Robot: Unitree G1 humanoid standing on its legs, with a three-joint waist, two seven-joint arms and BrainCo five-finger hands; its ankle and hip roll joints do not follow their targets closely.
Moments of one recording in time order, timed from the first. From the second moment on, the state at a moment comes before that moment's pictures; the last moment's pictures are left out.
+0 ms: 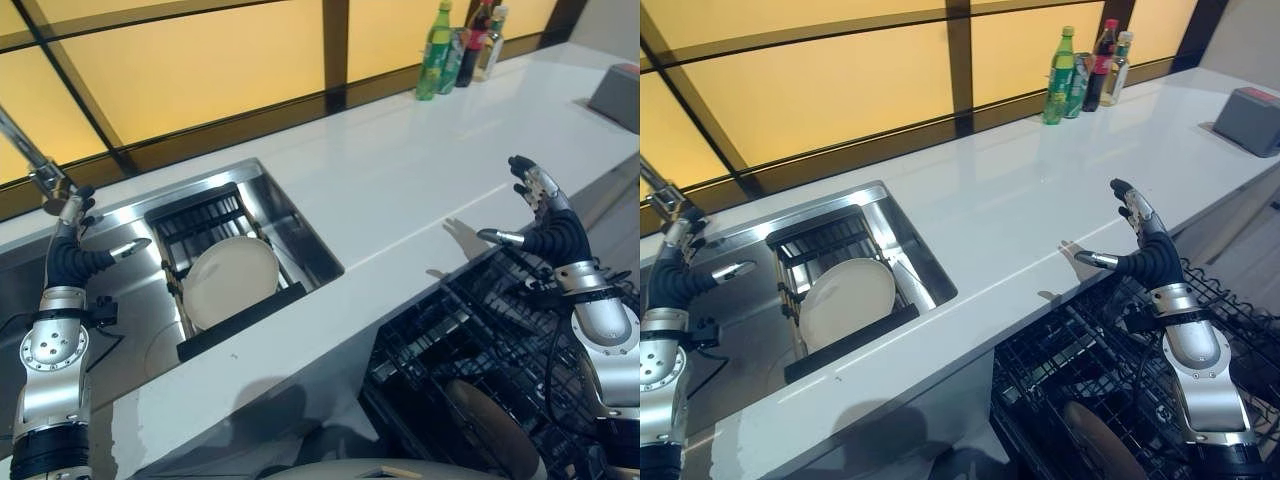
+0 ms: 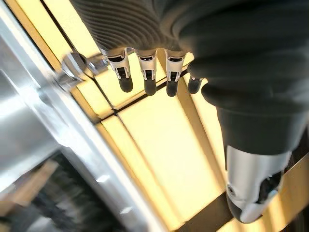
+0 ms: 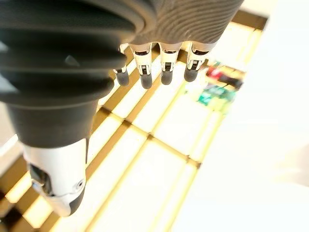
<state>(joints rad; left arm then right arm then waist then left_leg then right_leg) 0.00 0.66 0.33 0.19 -0.01 -0.22 -0.02 -0.02 -0.62 -0.18 -0.23 0.19 -0.18 0.05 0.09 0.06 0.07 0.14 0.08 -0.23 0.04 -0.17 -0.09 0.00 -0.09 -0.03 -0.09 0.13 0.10</state>
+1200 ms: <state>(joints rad) -0.19 0.81 0.05 0.30 0.46 -0.38 0.43 -0.03 -0.65 -0.12 -0.22 0.28 -0.18 0.04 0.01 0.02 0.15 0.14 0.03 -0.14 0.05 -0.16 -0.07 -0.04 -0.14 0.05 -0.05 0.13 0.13</state>
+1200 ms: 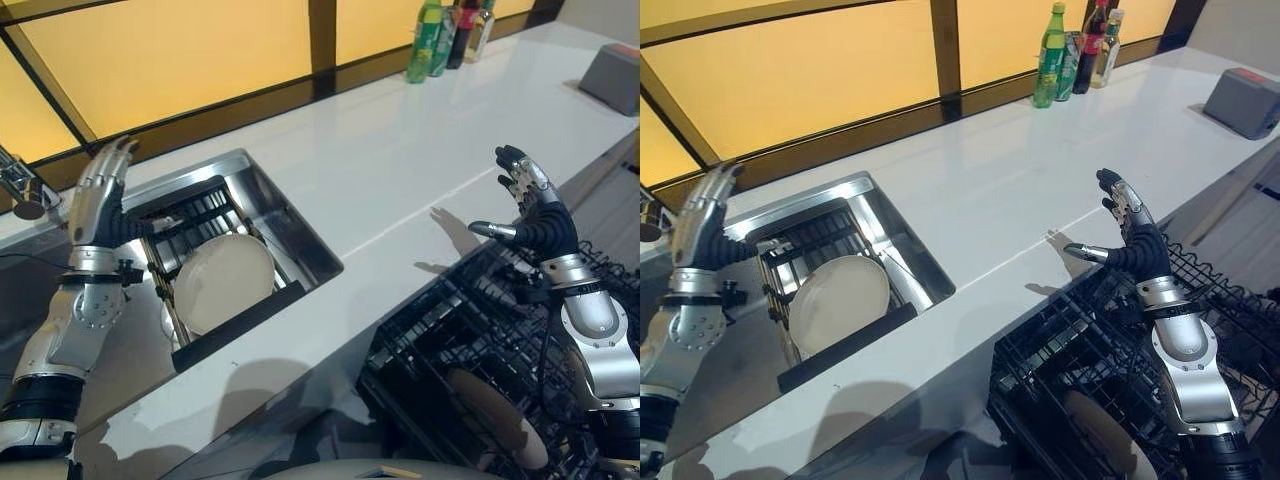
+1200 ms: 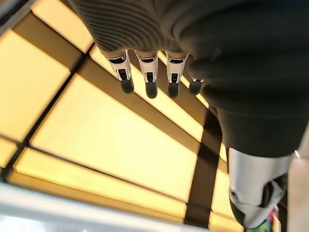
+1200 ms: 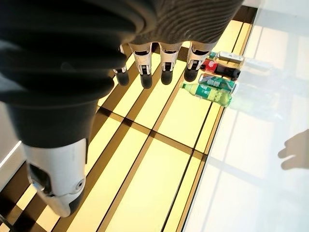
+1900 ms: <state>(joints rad) -0.28 0.81 -0.18 0.58 0.41 -0.26 0.19 -0.08 -0.70 -0.01 -0.21 0.29 -0.18 -0.01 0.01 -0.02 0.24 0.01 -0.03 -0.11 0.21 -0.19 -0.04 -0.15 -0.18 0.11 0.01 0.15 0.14</state>
